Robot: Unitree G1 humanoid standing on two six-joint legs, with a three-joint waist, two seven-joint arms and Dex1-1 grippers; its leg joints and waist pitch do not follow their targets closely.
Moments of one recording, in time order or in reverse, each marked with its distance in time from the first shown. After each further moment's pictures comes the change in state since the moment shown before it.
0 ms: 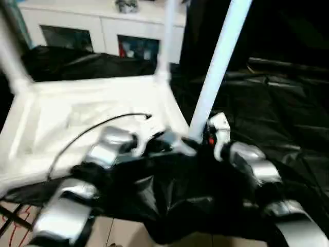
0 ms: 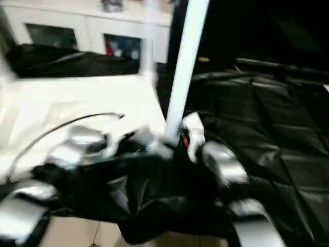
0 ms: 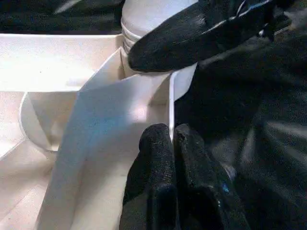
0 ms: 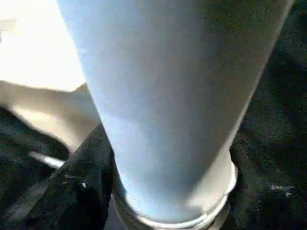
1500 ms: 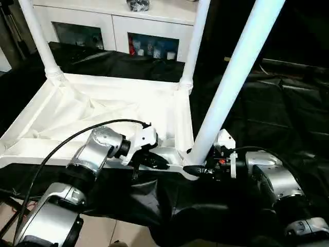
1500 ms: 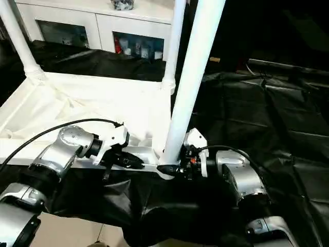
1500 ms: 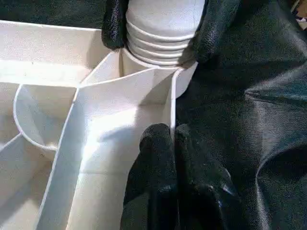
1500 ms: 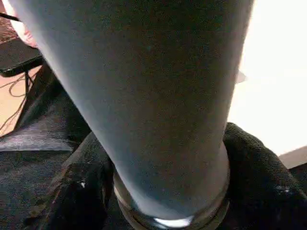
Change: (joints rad) left arm 0.068 0.158 -0.061 -0.095 -0.060 -0.131 -0.456; right arm 0.204 -0.208 0.142 -0.322 0.058 0.024 0.665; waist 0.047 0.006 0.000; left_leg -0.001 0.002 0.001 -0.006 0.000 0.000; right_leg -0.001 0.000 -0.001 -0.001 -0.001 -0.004
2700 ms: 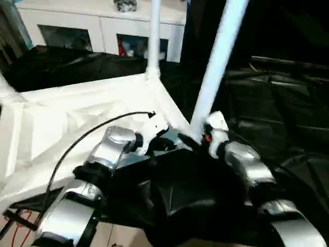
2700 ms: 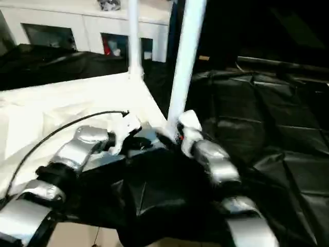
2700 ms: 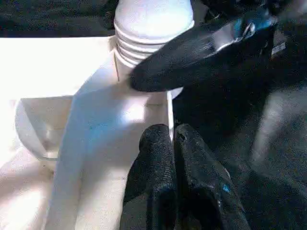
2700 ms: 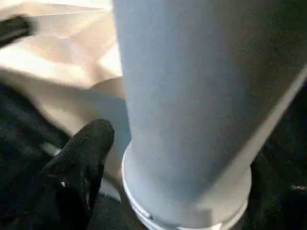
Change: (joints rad) left arm -0.034 -0.112 0.057 0.032 0.048 0.111 0.299; right arm -0.139 0.161 -0.120 0.287 -0.064 -0.165 -0.426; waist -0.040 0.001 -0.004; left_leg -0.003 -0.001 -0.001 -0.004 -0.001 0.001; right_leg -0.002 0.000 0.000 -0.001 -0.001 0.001
